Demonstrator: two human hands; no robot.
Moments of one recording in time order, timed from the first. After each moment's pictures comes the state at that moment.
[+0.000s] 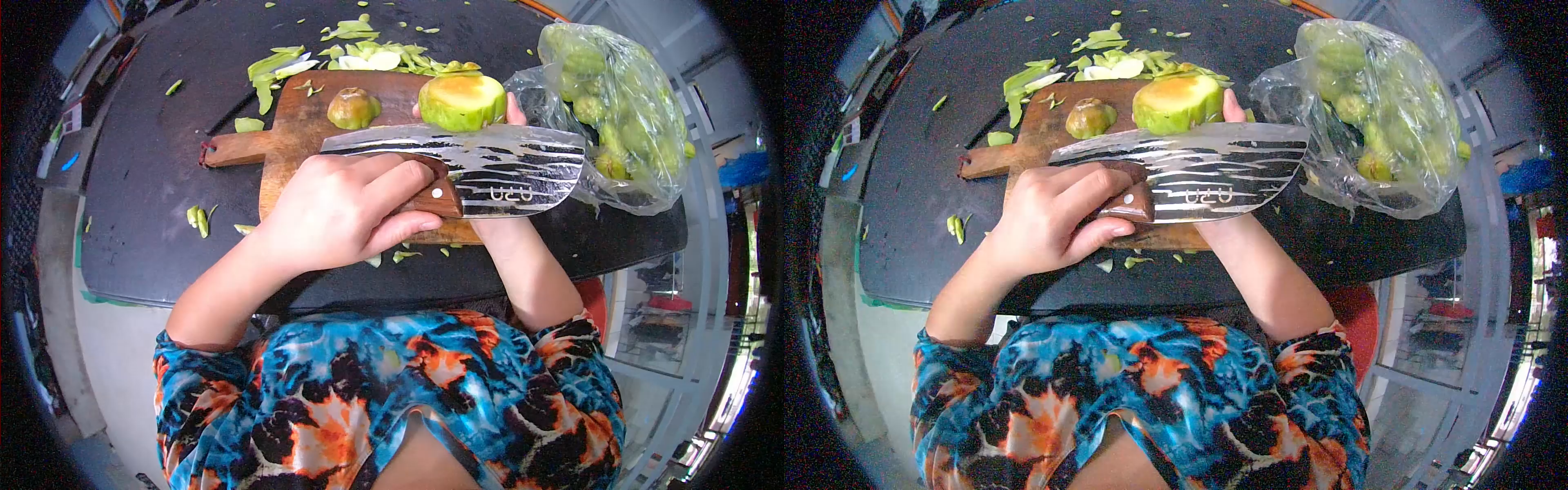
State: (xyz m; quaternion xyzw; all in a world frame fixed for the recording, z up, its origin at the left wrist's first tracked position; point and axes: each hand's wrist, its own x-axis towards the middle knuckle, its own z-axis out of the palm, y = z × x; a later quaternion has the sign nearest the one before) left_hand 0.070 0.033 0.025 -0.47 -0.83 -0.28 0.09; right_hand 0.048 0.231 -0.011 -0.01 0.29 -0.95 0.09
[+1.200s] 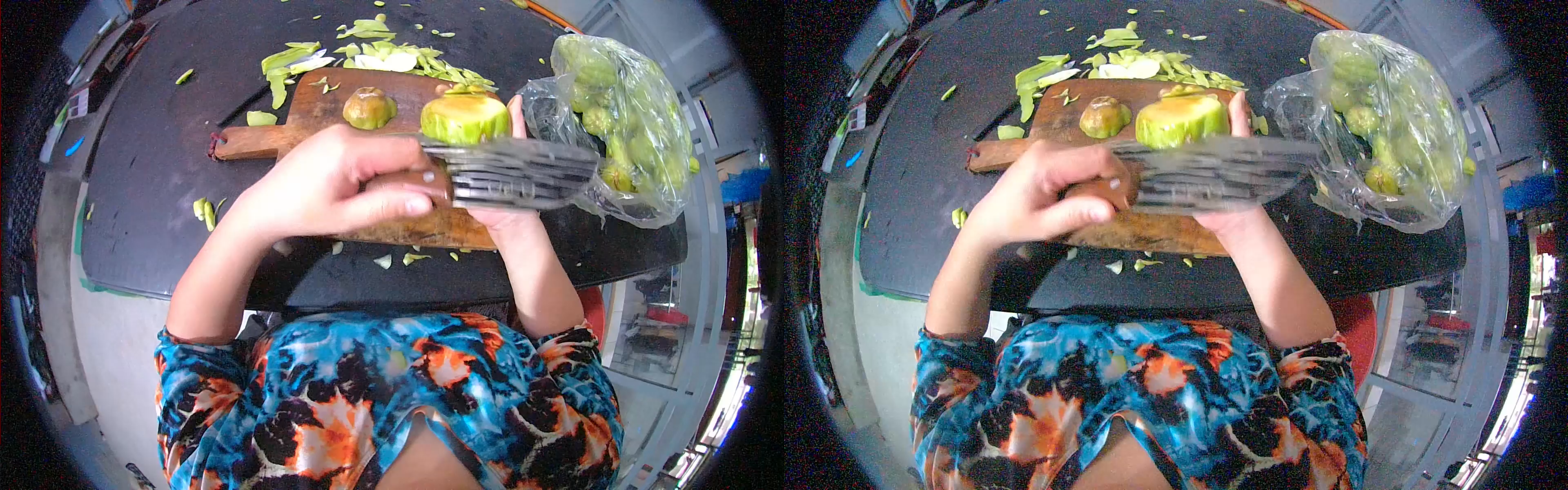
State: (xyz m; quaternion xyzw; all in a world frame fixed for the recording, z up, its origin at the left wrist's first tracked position) left_hand 0.044 0.015 0.031 -0.46 -0.74 -0.48 -0.11; right_hand 0.044 0.230 -0.008 0.03 0.29 -0.94 0.16
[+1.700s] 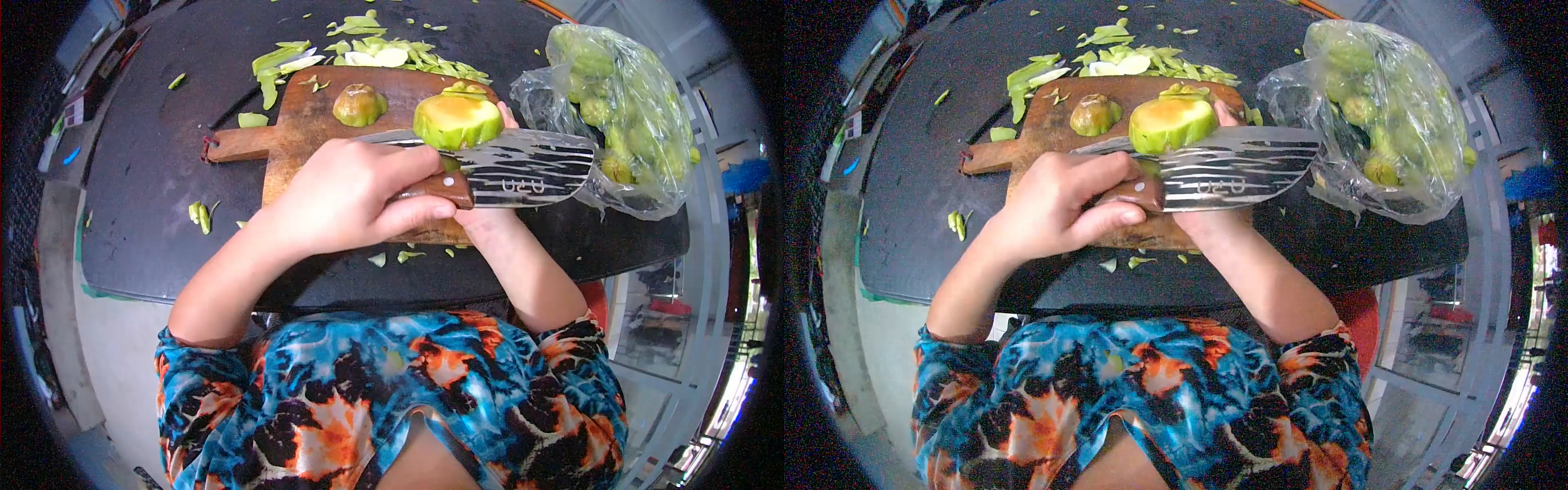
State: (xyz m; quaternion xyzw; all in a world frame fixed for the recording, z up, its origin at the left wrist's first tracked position) left_hand 0.054 0.040 0.022 -0.47 -0.80 -0.37 0.02; right_hand 0.045 0.226 -0.040 0.05 0.31 -0.95 0.02
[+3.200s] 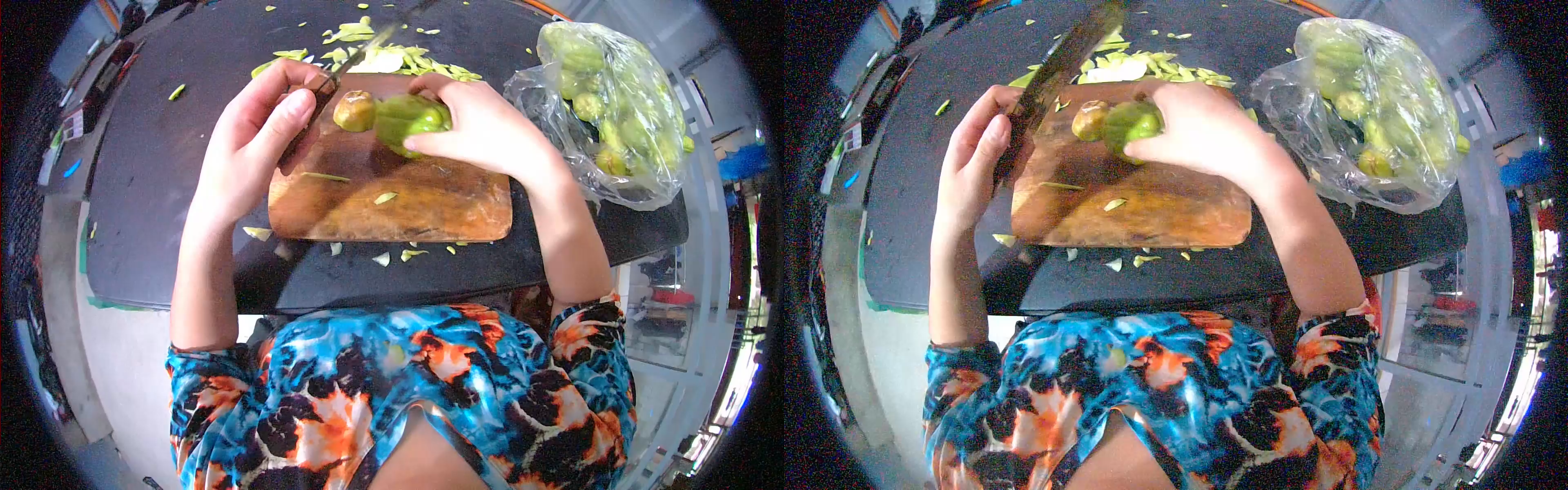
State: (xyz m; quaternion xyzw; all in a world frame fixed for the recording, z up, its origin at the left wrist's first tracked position) left_hand 0.036 -0.014 0.038 -0.22 -0.72 -0.65 0.00; right_hand 0.015 0.233 0.043 -0.22 0.95 -0.21 0.04
